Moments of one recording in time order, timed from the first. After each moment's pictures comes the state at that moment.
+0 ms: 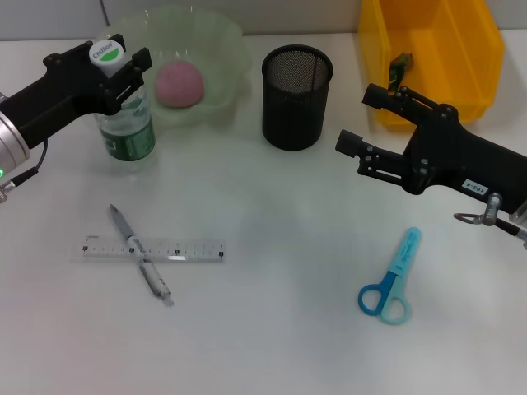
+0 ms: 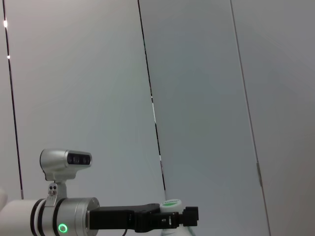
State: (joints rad) left arm -0.35 -2.07 1.11 0.69 1.21 1.09 -1.12; right arm 0.37 2.08 -1.12 -0.51 -1.24 -1.52 0.98
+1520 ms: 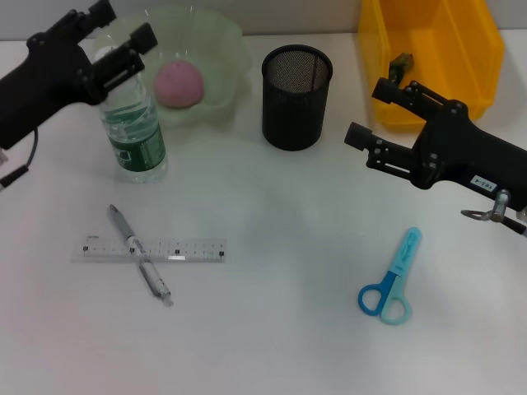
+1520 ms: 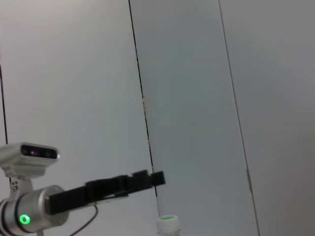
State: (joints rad) left arm -0.31 -2.06 1.07 0.69 1.13 1.37 -1.13; right arm 0.36 2.08 -1.08 -0.50 -1.24 -1.53 0.98
